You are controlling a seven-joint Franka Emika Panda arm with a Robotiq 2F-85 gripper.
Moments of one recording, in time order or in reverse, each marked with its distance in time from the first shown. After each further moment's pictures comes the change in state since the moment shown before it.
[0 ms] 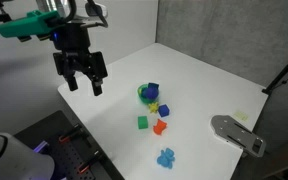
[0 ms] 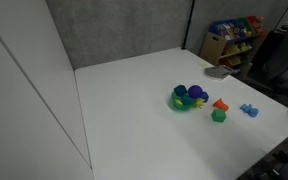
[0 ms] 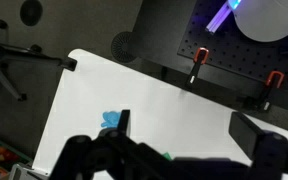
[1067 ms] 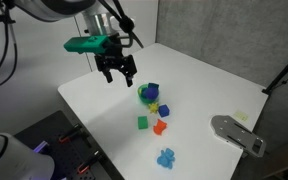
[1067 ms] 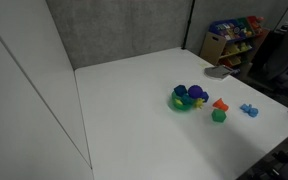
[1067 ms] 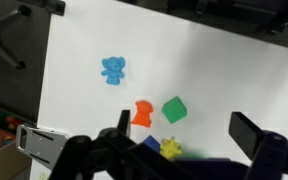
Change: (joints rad) arm 0.030 0.321 -0.021 0.060 0.035 0.420 0.164
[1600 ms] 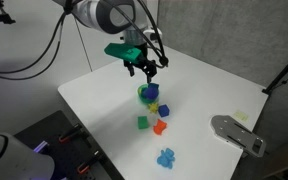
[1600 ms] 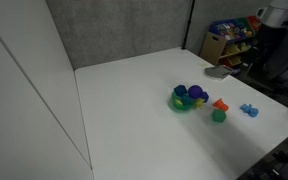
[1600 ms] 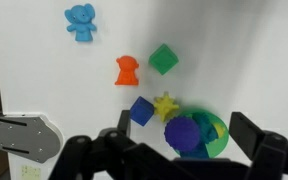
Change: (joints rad) arm -0.001 0.386 -0.028 0.231 0.201 0.223 0.004
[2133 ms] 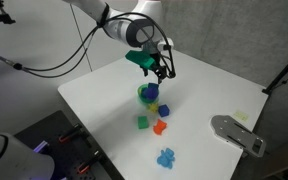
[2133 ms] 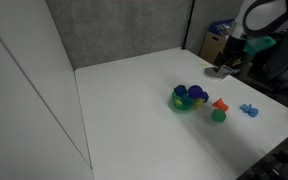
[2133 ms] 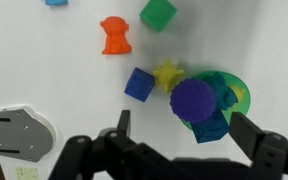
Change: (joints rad) arm 0.000 0.328 0.021 0.237 0.073 0.126 0.105
